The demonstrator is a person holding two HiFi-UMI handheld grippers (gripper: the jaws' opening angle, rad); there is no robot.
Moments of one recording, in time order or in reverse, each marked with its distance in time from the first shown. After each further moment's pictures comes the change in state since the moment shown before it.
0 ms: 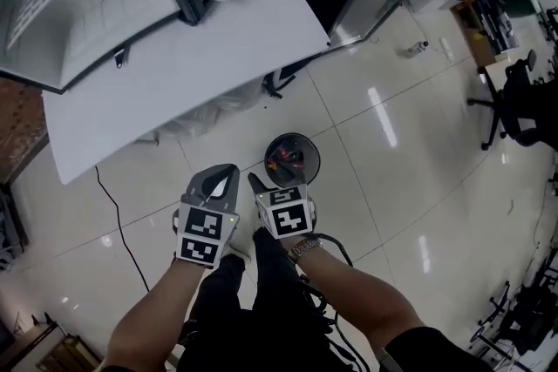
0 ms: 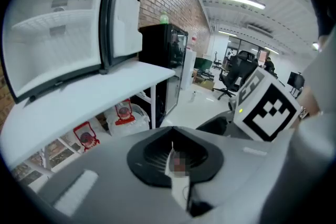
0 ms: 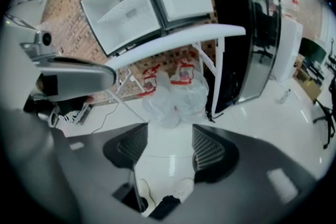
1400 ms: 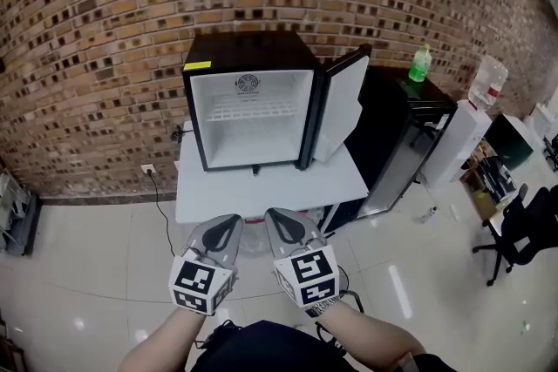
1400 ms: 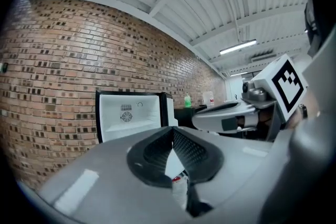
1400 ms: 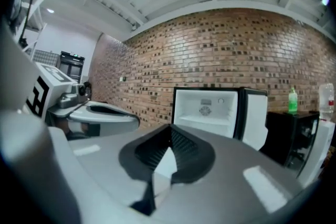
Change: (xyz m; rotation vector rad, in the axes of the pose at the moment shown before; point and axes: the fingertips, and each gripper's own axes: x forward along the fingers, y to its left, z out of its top) left arm -0.428 0.044 0.105 0.067 -0.650 0.345; right arm -0.311 0.346 0.208 -0.544 -0.744 0.198
